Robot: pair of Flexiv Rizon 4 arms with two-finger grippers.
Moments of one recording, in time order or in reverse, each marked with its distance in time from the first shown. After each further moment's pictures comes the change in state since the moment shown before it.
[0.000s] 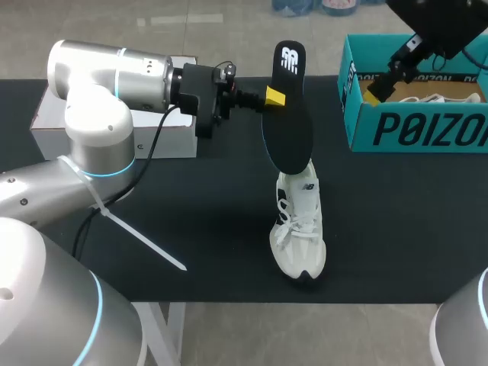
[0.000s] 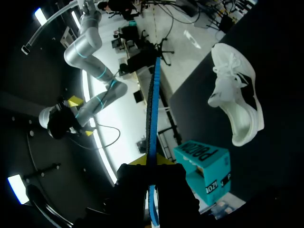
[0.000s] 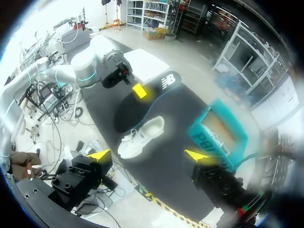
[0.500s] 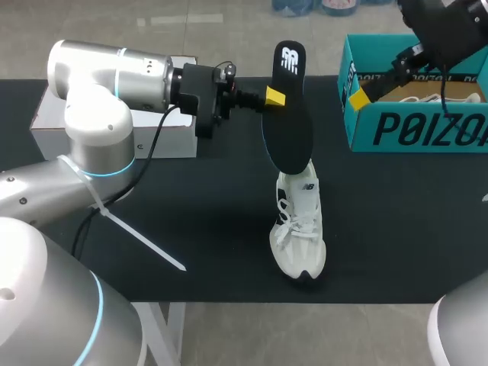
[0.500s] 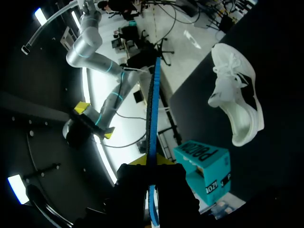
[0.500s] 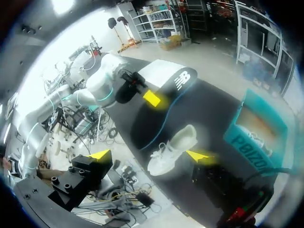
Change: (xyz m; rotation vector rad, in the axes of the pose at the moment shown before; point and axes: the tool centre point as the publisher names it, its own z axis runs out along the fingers) left arm 0.000 0.000 0.000 0.000 0.001 0.000; right arm 0.005 0.009 0.051 -0.149 0.381 0.163
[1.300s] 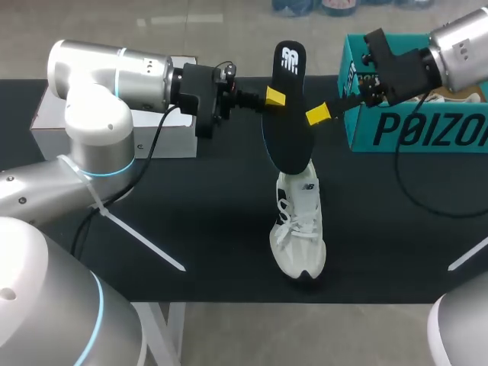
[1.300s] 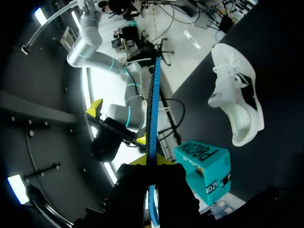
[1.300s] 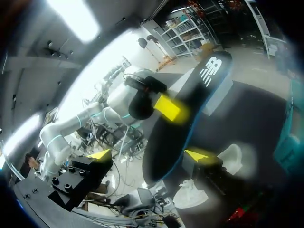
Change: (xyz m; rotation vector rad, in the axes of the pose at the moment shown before) left arm 0.000 0.000 0.000 0.000 0.001 0.000; right arm -0.001 0.021 0.093 -0.159 0.425 0.021
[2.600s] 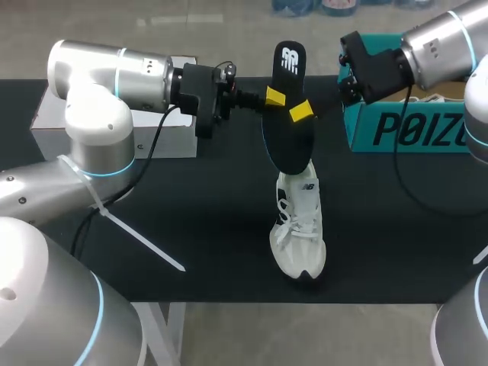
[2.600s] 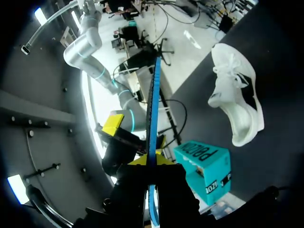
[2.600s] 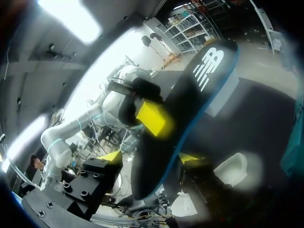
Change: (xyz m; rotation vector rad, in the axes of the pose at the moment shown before) left arm 0.000 0.000 0.000 0.000 0.000 0.000; right arm -0.026 0.016 0.028 0.018 0.066 0.020
